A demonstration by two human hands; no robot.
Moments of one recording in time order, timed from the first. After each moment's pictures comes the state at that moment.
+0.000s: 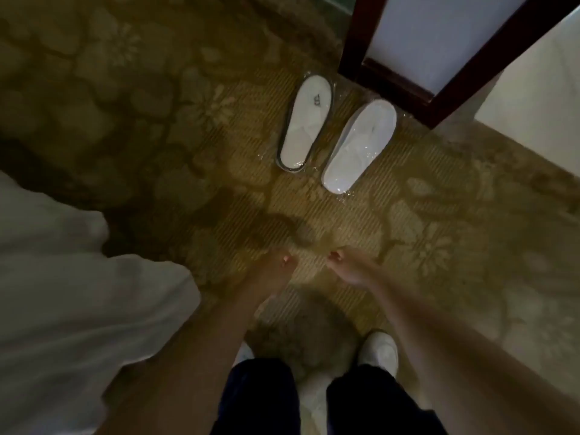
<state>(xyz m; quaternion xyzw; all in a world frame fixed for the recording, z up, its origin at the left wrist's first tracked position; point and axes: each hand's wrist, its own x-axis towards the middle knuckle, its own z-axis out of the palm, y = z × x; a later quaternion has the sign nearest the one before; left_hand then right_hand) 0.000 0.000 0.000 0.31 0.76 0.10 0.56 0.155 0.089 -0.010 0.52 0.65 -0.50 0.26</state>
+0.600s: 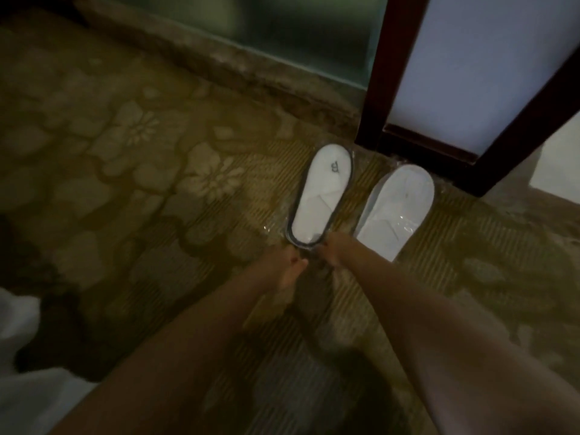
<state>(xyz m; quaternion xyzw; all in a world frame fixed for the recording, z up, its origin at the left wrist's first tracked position) -0.085 0.138 -0.142 0.51 0.76 0.09 0.39 0.031 0.239 -0.168 0.47 0.78 -0.37 0.17</state>
